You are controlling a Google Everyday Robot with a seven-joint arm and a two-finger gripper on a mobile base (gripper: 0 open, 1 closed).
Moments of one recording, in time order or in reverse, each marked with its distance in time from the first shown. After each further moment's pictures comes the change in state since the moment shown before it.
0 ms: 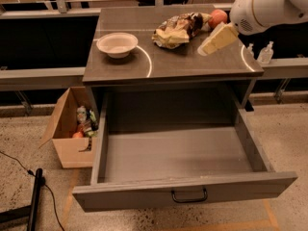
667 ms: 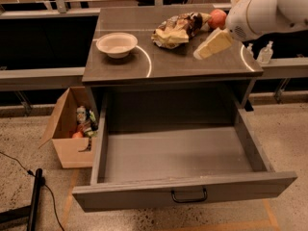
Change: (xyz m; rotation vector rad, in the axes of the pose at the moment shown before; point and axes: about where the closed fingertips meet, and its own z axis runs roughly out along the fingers) arm 0.007 0.007 0.017 0.002 -0.012 0.051
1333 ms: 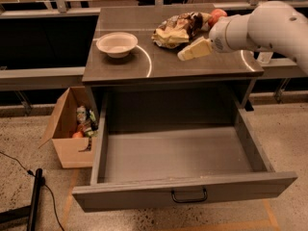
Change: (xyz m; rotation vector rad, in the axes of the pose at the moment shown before) arm 0.018 0.003 0.078 0.019 -0.086 0.231
